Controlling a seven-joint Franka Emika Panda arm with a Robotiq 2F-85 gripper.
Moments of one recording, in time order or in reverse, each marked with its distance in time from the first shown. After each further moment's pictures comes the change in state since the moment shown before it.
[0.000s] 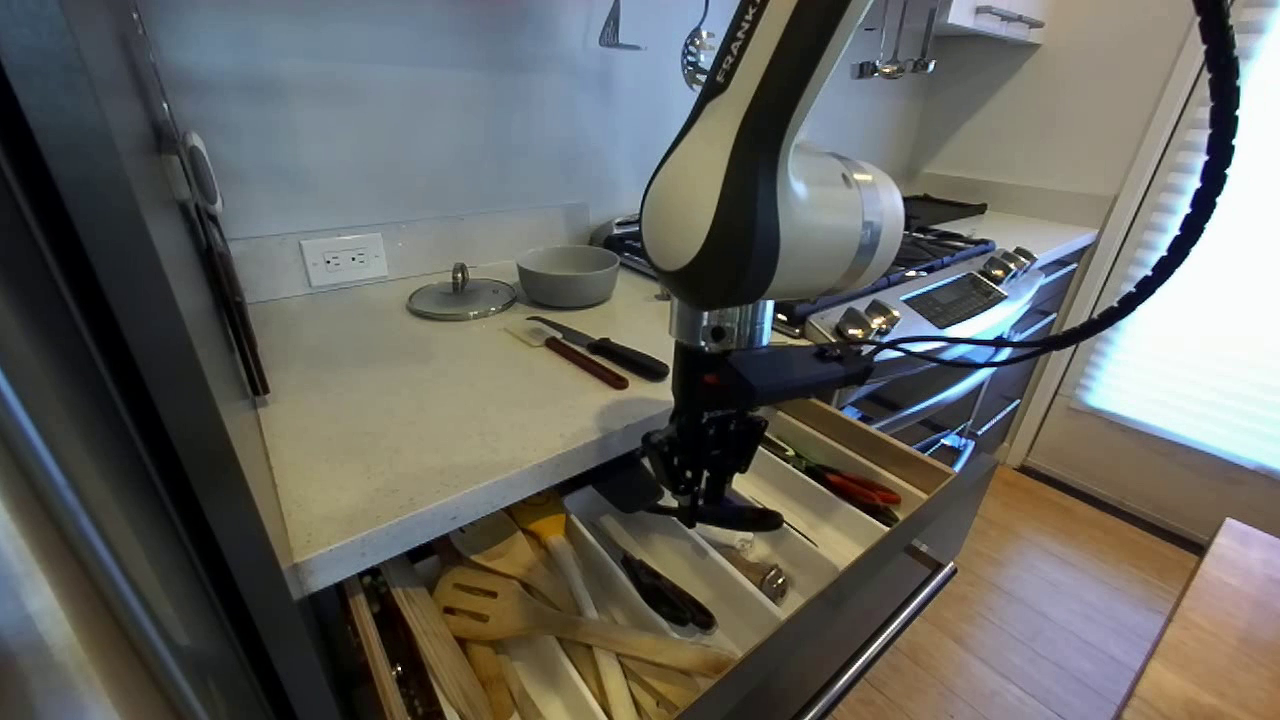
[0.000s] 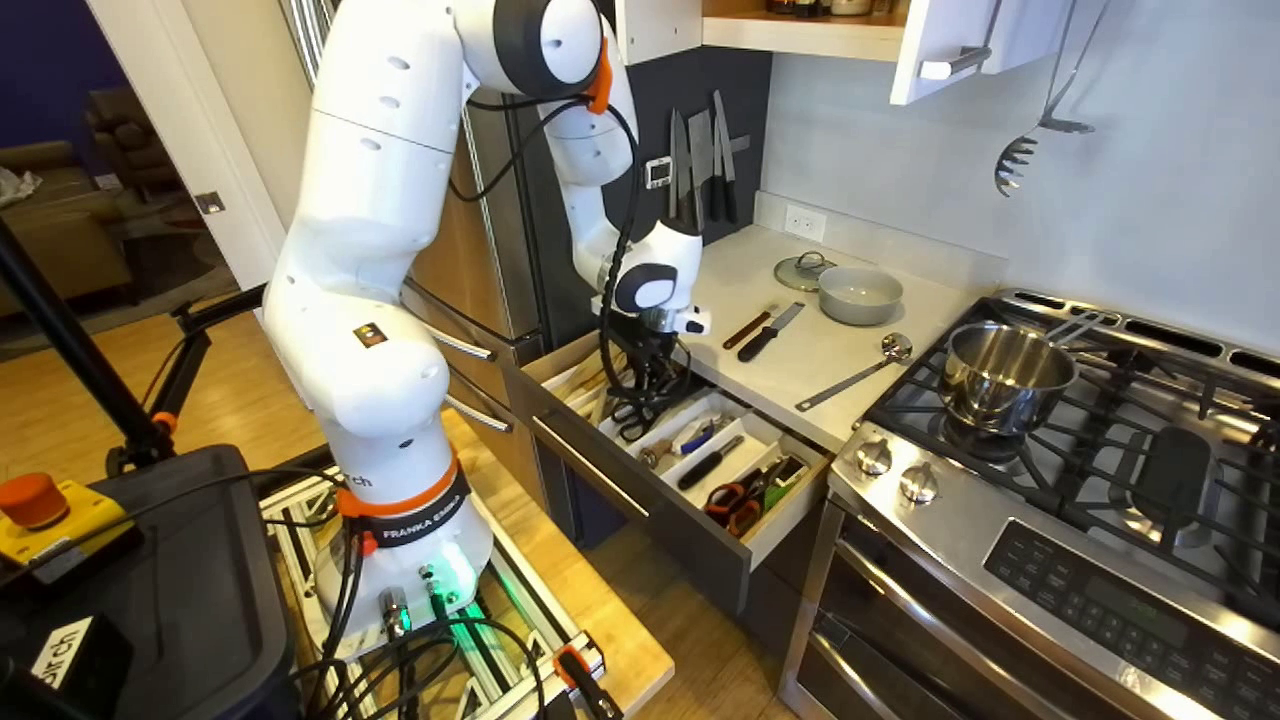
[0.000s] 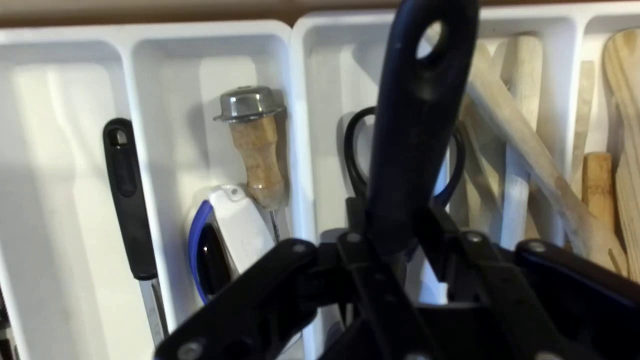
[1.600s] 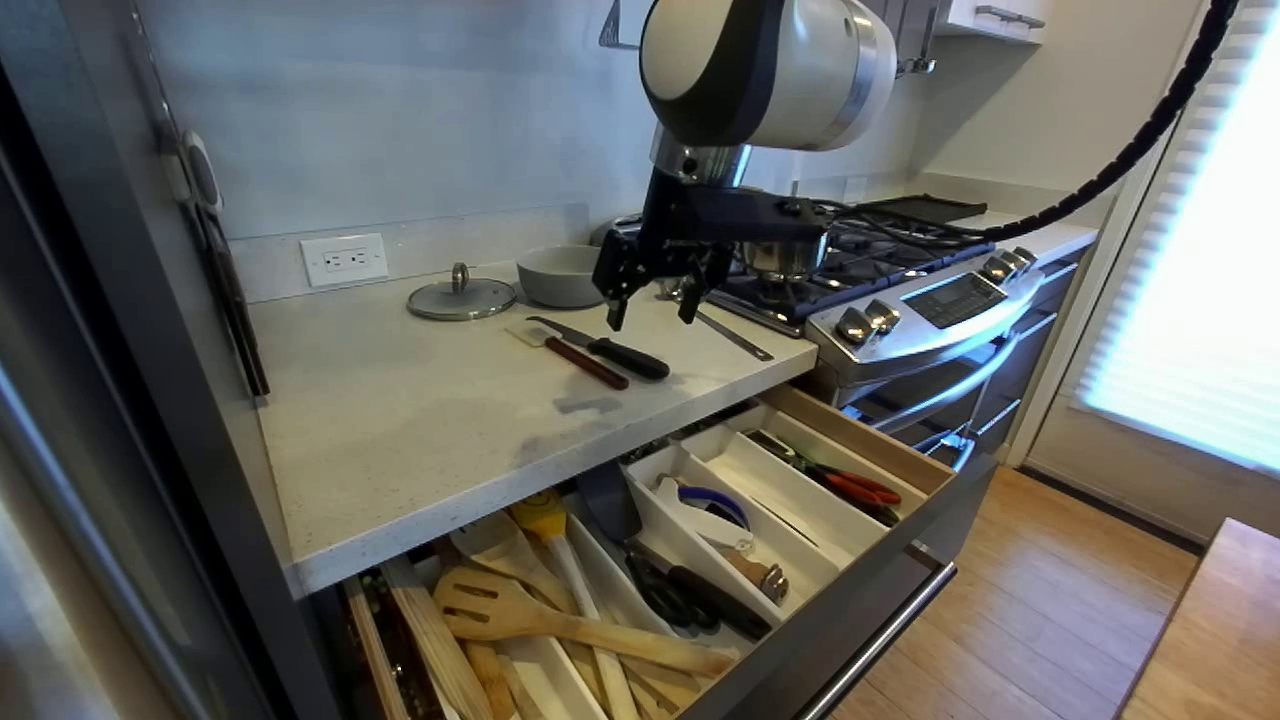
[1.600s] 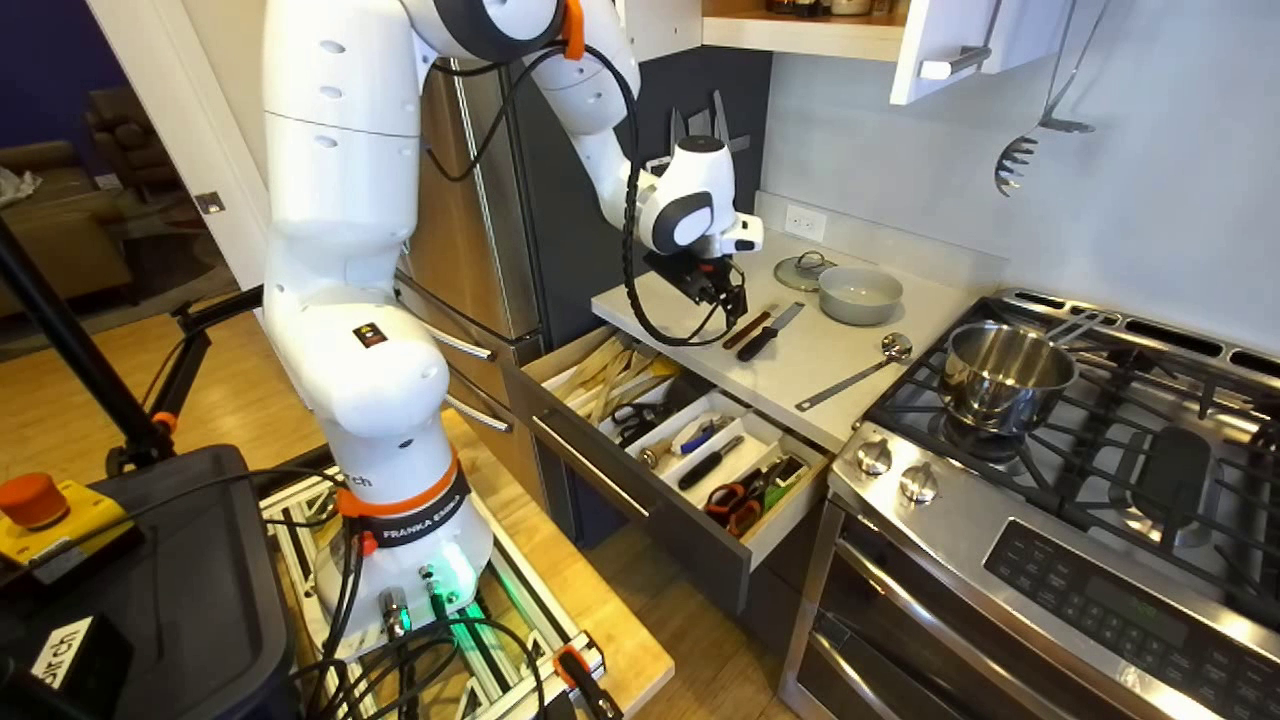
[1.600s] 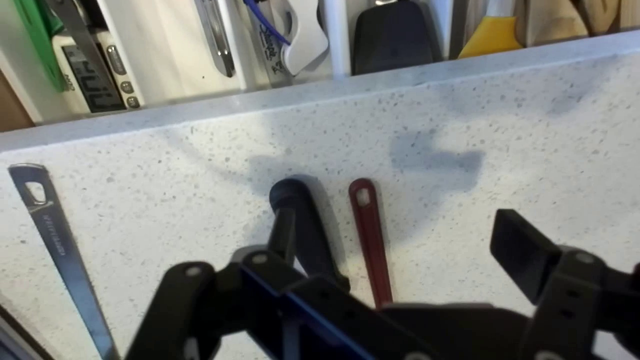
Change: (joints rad) arm -0.001 -0.168 -0.079 0.105 -0.112 0.097 0.112
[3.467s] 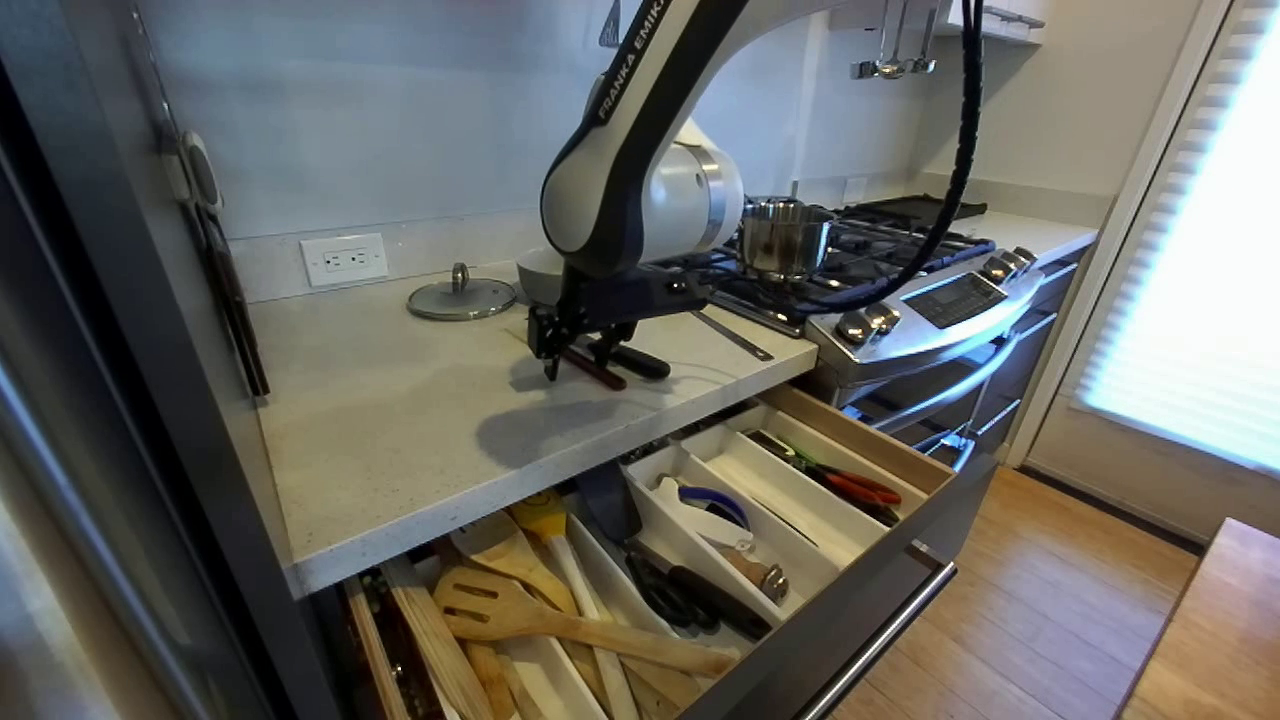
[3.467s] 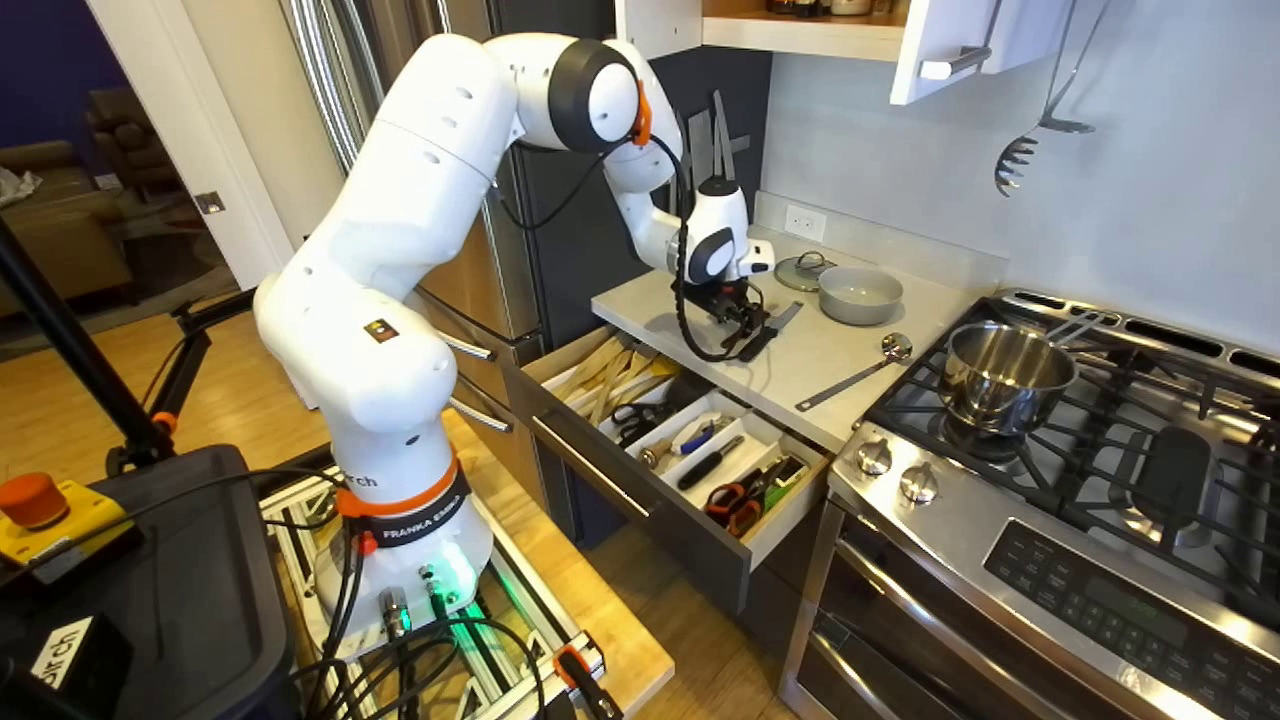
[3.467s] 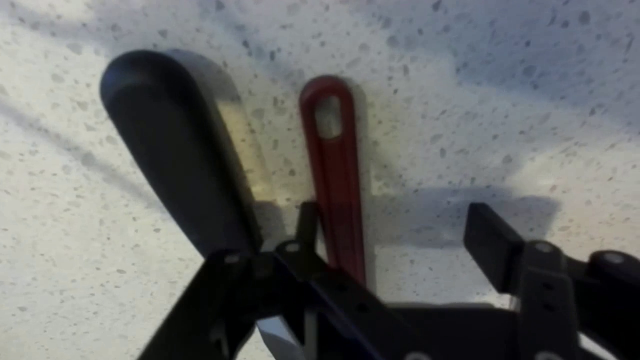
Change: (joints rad) arm 0.092 0.426 -0.052 0.426 -0.096 0.044 0.043
